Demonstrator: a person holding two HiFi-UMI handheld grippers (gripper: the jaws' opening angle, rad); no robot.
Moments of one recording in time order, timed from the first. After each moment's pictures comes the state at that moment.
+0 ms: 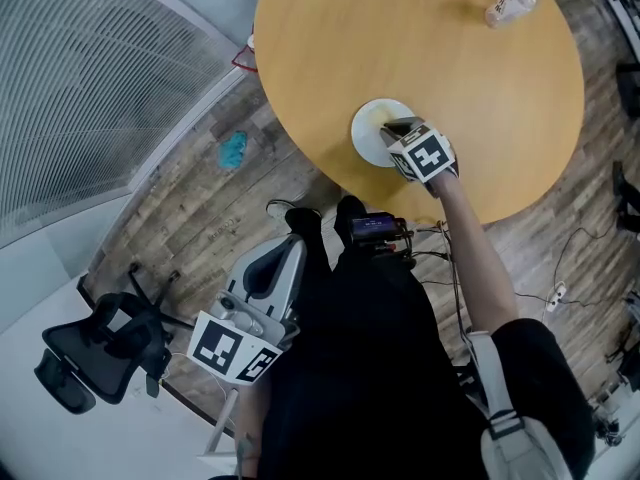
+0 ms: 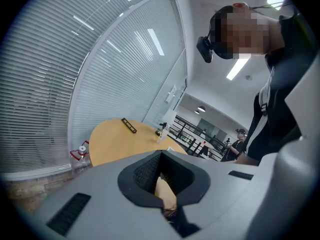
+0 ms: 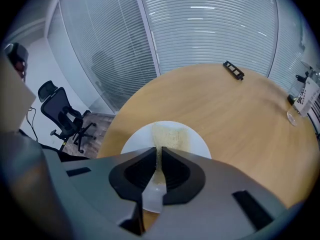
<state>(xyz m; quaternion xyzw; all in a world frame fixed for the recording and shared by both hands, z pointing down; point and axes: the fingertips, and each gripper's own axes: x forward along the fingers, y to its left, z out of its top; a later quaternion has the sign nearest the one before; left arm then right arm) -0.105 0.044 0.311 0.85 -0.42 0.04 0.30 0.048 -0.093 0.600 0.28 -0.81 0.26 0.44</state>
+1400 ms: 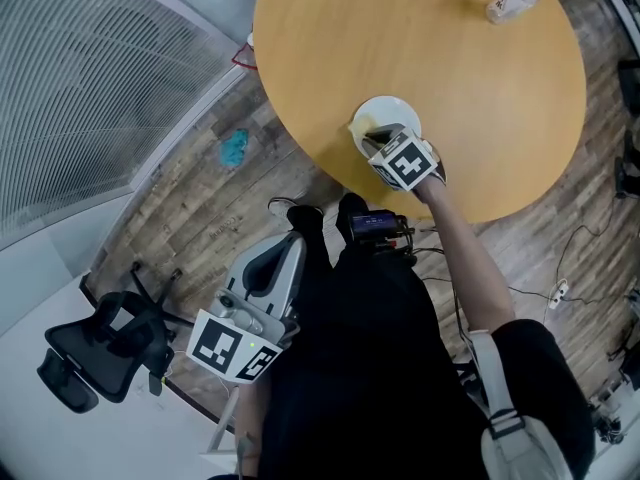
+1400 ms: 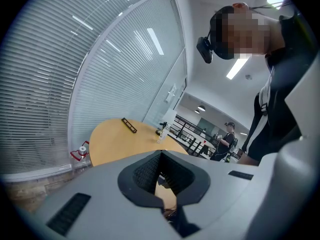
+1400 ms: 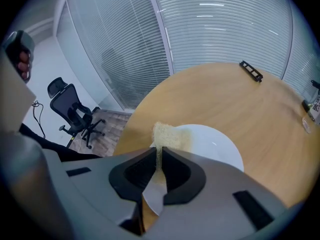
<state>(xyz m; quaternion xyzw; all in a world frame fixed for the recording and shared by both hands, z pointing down) -0.103 0.042 0.310 0.85 -0.42 0.05 0.30 0.006 -0.064 0.602 0.23 -0.83 0.26 0.44</state>
